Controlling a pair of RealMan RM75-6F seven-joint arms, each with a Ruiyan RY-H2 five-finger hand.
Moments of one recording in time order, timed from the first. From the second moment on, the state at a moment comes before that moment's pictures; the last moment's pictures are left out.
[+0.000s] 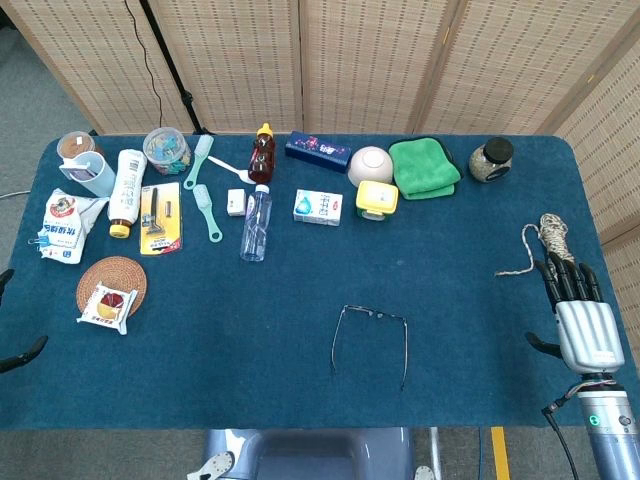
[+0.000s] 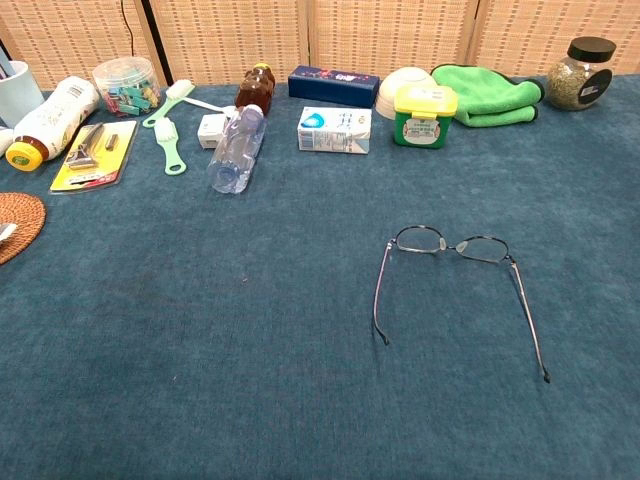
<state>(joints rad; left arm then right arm) -0.05 -1.02 -0.06 -1.67 1.46 1.52 0.02 0.19 -1.09 0.11 -1.71 -1.39 1.42 -0.20</state>
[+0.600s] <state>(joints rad) -0.06 -1.01 -0.06 -1.69 1.46 1.51 0.04 0.19 -1.09 0.12 -1.70 -1.39 1.41 -0.18</state>
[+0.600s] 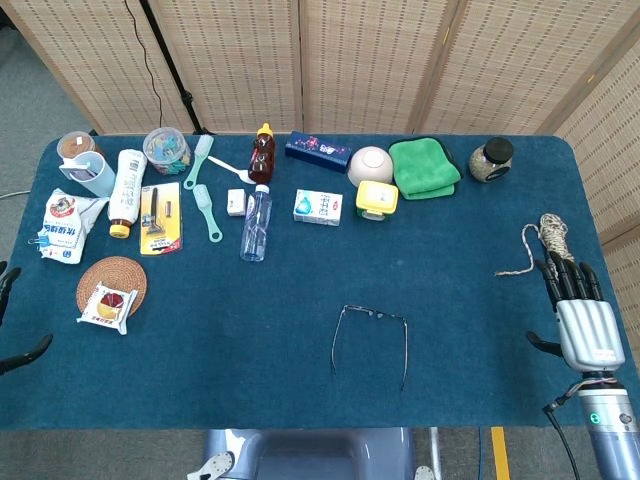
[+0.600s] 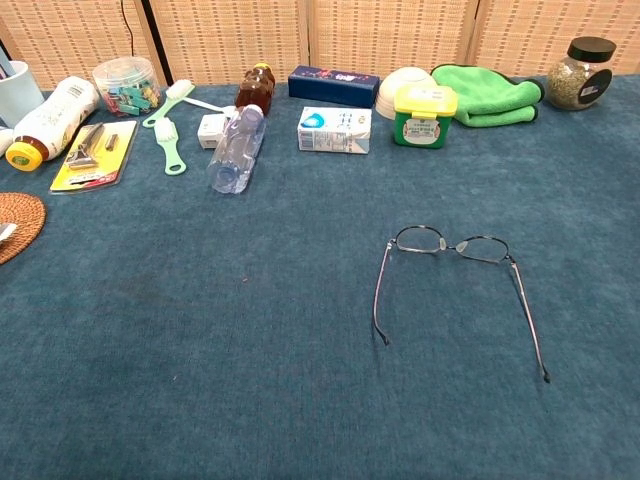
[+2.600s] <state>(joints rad) -0.09 -1.01 -0.09 -1.63 1.40 1.47 0.00 0.68 -1.52 0.16 -1.48 -1.17 0.85 -0.34</state>
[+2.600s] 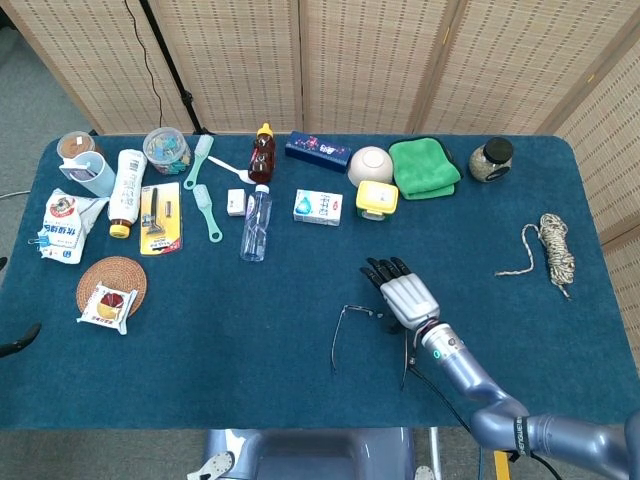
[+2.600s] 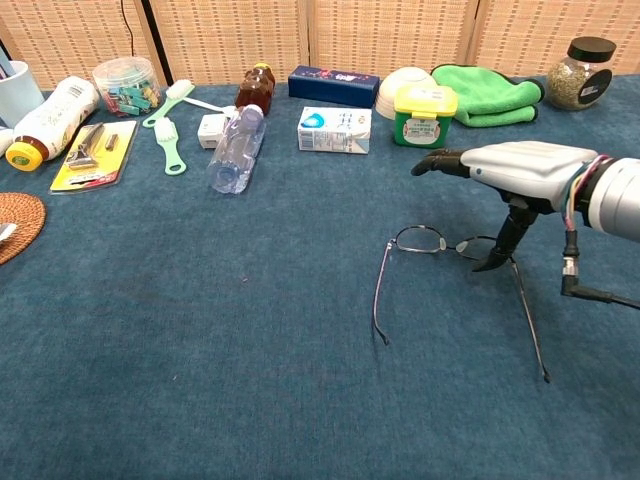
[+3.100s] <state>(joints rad) -0.09 -1.02 -0.09 -1.60 1.40 1.46 -0.02 0.73 -1.61 0.19 -1.39 -1.09 0.87 -0.40</state>
